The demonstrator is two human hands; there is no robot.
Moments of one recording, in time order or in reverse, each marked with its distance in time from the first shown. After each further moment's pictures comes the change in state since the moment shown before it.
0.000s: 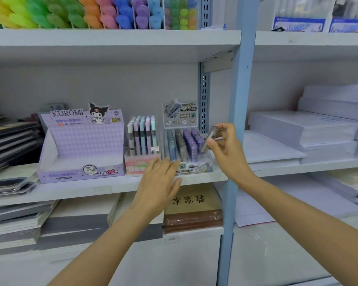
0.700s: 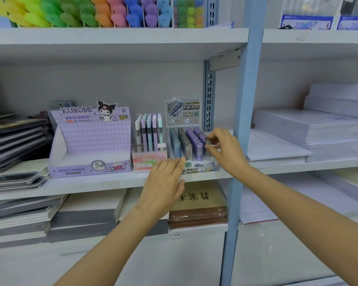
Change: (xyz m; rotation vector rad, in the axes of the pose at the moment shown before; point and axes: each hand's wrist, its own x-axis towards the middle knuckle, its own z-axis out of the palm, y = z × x) left_hand -0.012 0.002 -0.004 0.024 -0.001 0.013; right_hand 0.011 0.014 0.011 -0.460 -0.116 -0.082
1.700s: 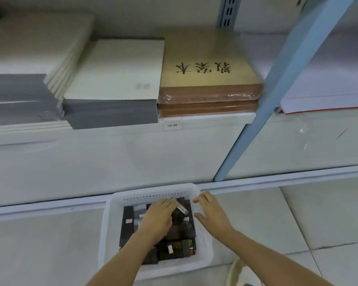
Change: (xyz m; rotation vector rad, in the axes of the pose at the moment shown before) left_hand -0.307 0.066 0.281 -0.460 -0.904 -0.243; right_hand -0.418 0.103 0.219 0.032 -0.897 0.521
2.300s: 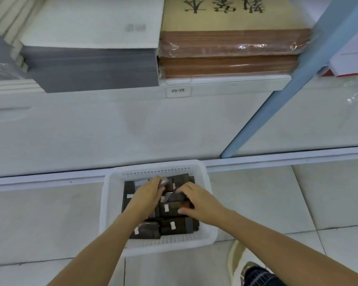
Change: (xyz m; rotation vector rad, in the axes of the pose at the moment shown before) left_hand -0.007 -0.040 0.016 -0.304 -0.001 -0.227; right_hand 0.013 -0.013 0.033 0.038 -0.278 -0.210
